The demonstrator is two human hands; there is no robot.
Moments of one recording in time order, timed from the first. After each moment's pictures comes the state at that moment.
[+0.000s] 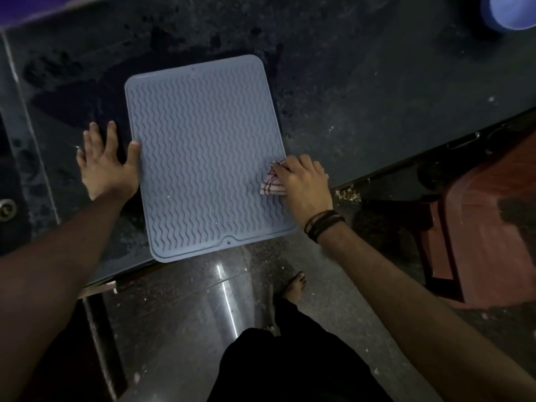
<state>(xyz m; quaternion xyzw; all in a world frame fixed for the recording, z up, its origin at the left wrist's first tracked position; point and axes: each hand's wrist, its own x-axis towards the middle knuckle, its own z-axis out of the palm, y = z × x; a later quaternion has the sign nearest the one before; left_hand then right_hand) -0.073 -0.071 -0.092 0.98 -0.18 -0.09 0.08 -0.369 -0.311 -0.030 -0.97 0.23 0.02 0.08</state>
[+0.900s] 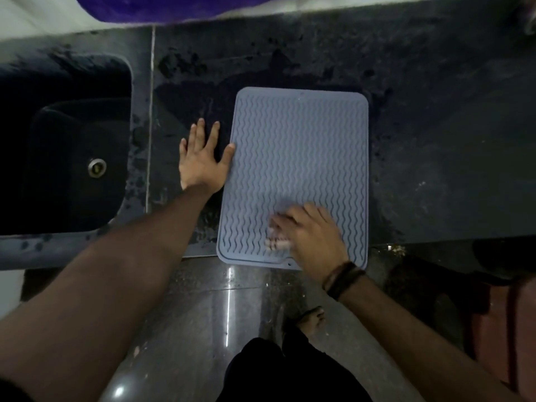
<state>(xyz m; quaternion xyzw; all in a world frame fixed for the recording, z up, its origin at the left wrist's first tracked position) -0.069 -0.069 -0.094 0.97 -0.18 -0.10 0.10 -0.315 -0.223 -0.014 -0.99 0.01 0.00 0.15</state>
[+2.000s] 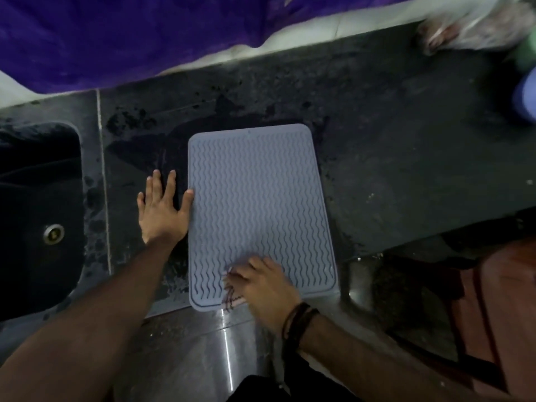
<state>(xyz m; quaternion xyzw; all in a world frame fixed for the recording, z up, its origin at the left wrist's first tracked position) -0.066 -0.065 -0.099 0.97 -0.19 -0.09 0.10 -0.319 -0.188 -0.030 -0.98 -0.03 0.05 0.17</state>
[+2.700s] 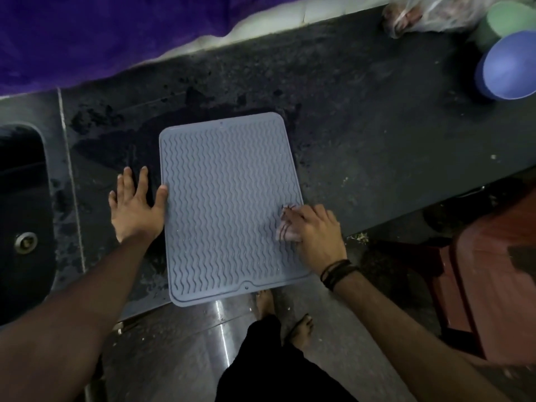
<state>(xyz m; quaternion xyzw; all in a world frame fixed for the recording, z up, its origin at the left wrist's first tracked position) -0.069 -0.067 -0.097 0.97 -0.18 -0.10 0.09 -0.361 -0.305 -0.037 -0.97 0.24 0.00 0.10</state>
